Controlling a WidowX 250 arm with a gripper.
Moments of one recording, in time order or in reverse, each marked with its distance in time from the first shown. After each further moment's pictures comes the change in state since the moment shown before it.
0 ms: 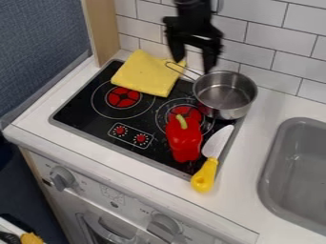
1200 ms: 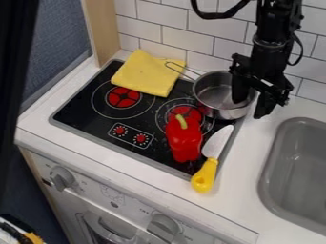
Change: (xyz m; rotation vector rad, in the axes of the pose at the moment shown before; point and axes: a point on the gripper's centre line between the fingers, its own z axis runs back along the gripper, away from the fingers) arm -0.001 -0.081 -0.055 0.007 0.236 -0.192
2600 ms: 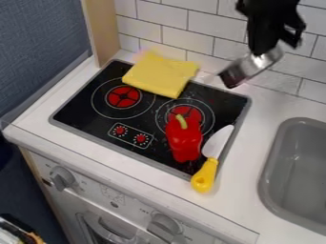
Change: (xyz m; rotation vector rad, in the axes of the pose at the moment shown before) arm 0.000 0.006 0.106 0.117 -0.301 -0.063
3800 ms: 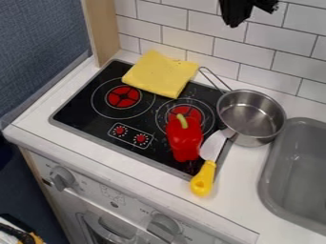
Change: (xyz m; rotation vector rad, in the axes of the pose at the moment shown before) arm -0.023 0.026 0.034 0.018 -0.026 0.122
